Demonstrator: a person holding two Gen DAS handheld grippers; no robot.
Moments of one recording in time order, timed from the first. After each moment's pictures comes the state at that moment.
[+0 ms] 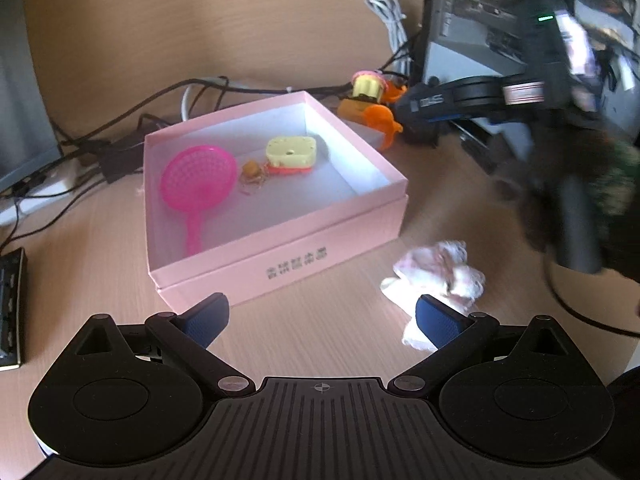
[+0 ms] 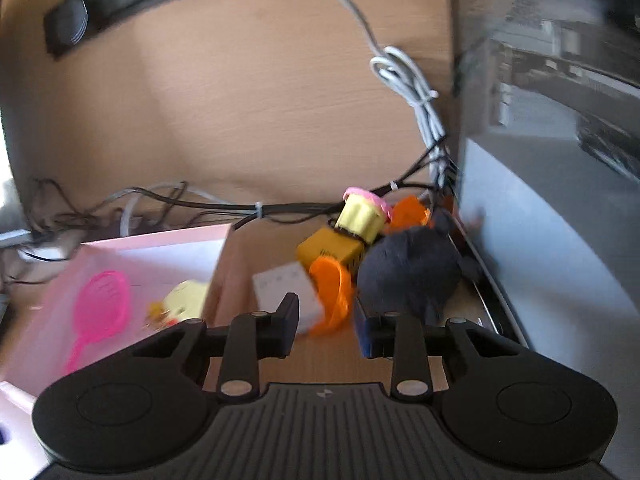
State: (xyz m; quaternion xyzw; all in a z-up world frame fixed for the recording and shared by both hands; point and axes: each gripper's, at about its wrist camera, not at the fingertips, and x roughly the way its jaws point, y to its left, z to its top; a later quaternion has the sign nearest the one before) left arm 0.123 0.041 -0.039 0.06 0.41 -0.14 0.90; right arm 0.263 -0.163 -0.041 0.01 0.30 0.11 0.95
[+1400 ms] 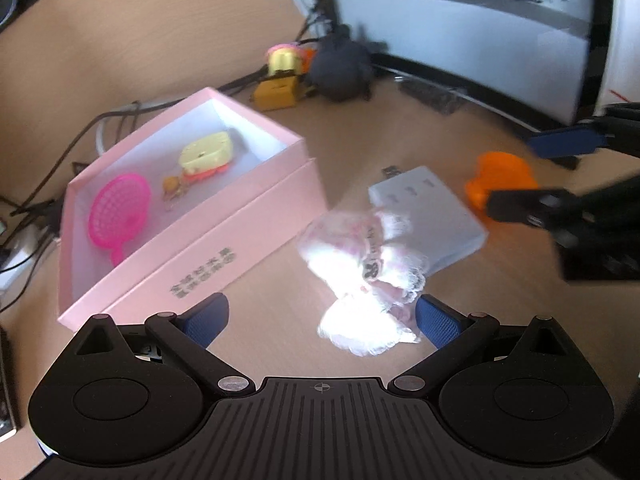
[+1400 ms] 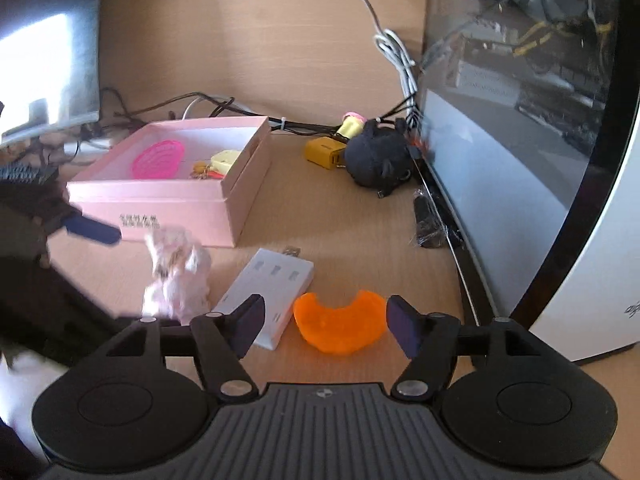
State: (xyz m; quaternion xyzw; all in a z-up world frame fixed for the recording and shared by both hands) left arm 0.110 -0.025 -0.088 0.20 0.39 -0.16 0.88; right arm 0.079 -0.211 -0.058 -0.07 0.32 0.13 0.94
